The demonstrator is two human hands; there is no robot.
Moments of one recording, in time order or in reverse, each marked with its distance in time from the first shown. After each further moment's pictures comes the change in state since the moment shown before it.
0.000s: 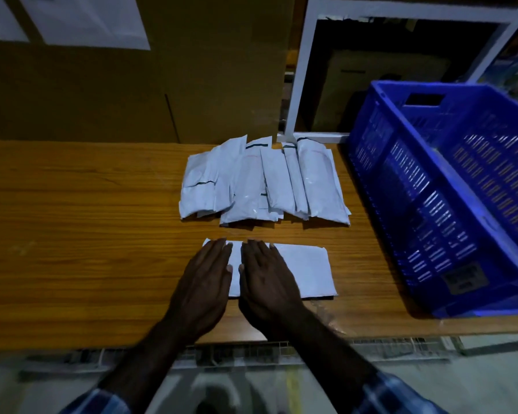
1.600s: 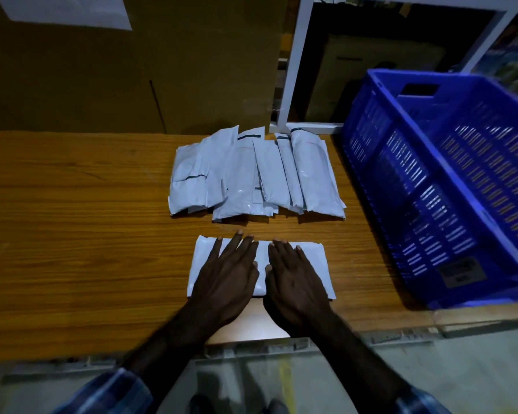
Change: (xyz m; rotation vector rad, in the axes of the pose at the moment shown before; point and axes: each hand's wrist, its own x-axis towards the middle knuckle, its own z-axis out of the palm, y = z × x) left_hand 0.031 0.029 0.019 0.231 -0.102 0.145; right_hand -0.025 0.039 -0.008 -0.088 0.031 0.103
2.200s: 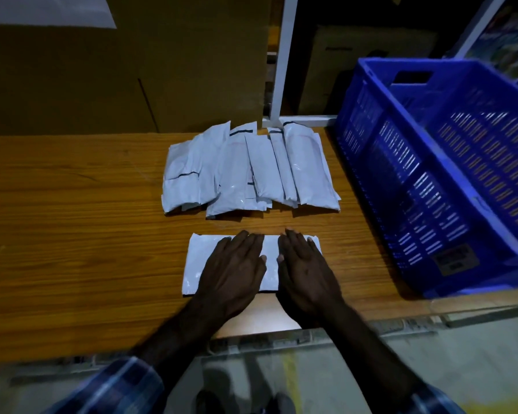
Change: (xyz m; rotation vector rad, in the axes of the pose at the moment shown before) left_hand 0.009 0.020 0.001 0.036 0.015 0.006; right_hand -0.006 0.026 -0.014 0.077 -0.050 0.065
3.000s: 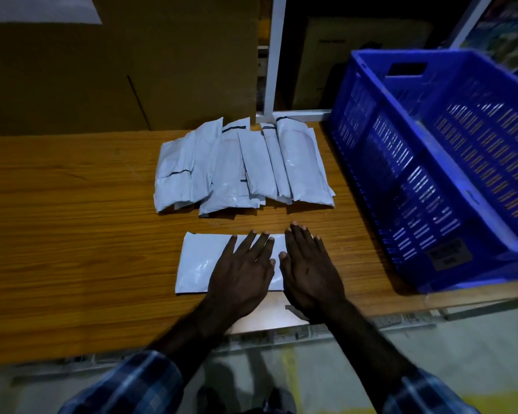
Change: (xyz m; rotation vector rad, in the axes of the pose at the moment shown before) left_hand 0.003 0.020 0.017 0.075 -0.071 0.111; right_hand -0.006 0.018 0.005 -0.050 -0.068 0.121
